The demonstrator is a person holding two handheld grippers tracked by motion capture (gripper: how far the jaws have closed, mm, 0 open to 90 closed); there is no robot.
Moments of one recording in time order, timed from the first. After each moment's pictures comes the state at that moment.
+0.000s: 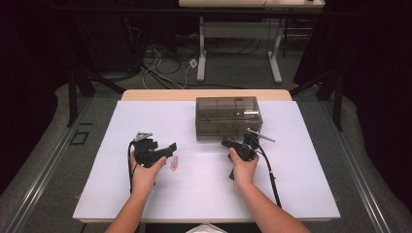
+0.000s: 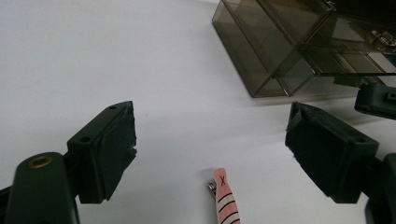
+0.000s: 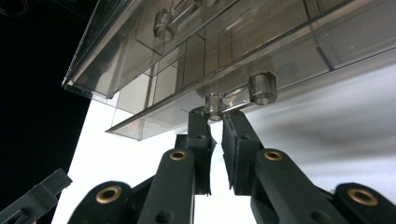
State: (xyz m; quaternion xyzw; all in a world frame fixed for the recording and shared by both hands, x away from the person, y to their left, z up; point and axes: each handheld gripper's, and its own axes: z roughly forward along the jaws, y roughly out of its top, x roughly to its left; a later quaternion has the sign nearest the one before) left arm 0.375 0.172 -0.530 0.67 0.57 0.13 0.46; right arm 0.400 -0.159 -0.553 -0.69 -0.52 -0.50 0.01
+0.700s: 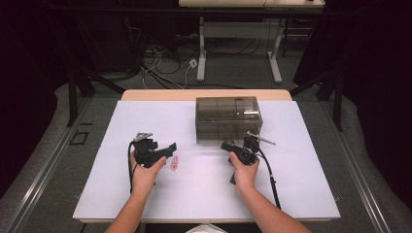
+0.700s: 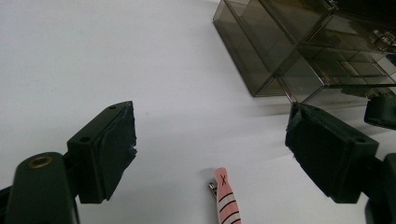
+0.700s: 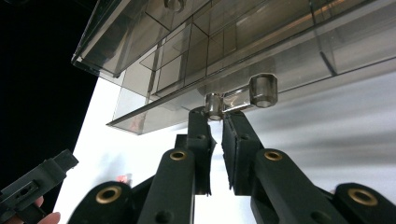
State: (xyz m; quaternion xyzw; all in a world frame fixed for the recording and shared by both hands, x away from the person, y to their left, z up) left arm 0.376 0.172 -0.530 0.67 0.57 0.13 0.46; right arm 0.388 -0.158 -0.553 -0.69 -0.52 -0.50 0.01
